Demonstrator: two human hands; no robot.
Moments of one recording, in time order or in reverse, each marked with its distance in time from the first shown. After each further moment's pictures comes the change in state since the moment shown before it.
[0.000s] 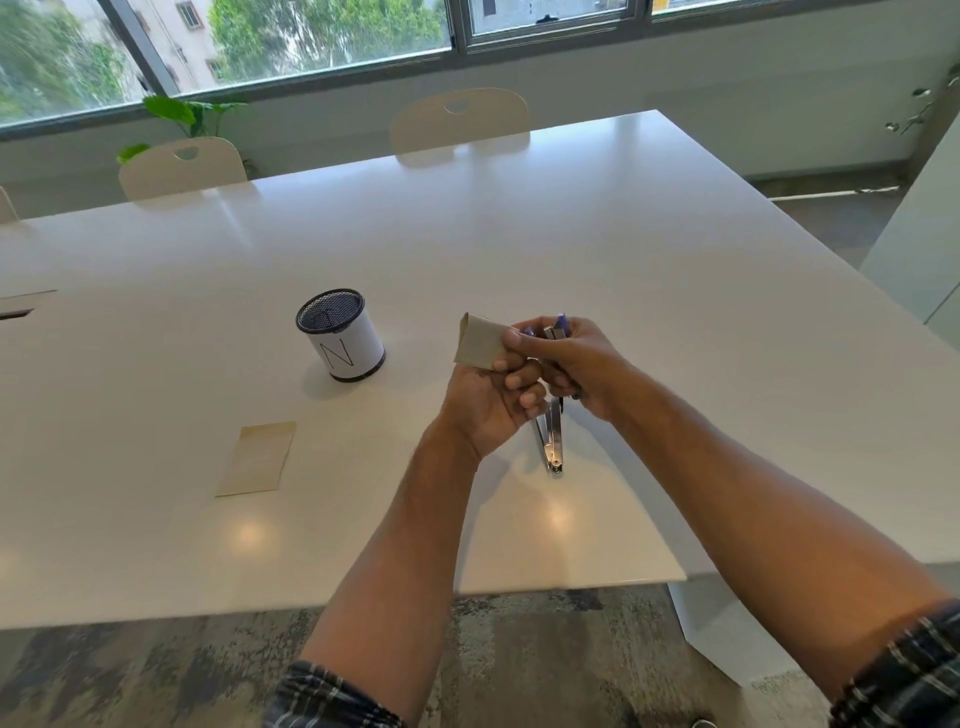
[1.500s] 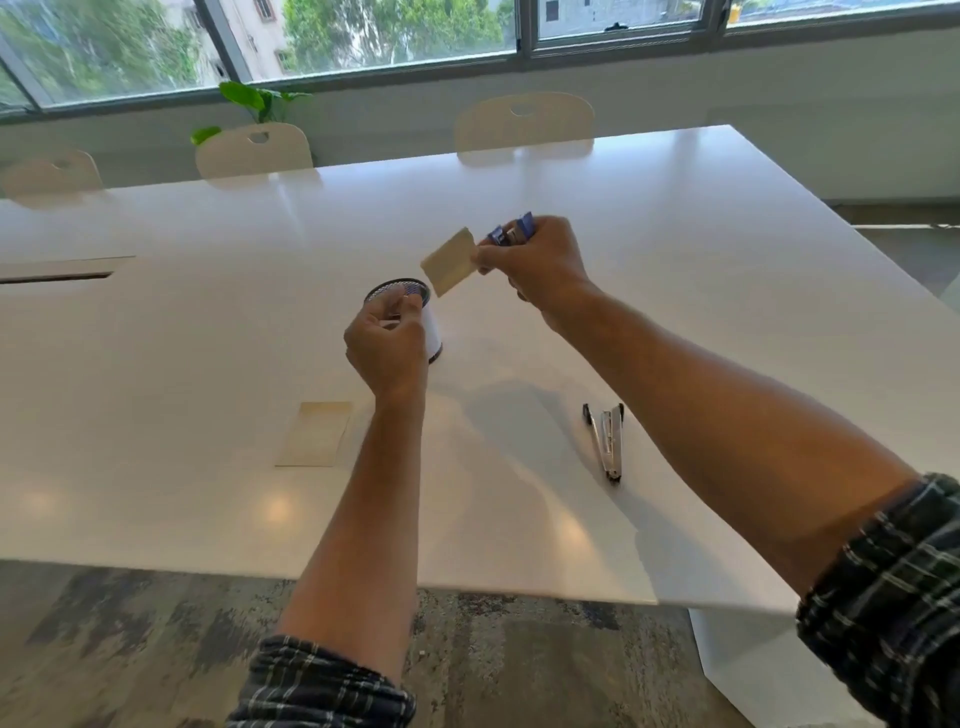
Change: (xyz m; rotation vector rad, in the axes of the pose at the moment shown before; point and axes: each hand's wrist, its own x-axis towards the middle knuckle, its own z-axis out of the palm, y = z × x) left_hand -0.026 0.095 -0.082 0.626 1.131 0.778; right_hand 0.077 -0.082 0.109 -0.354 0.275 -0.213
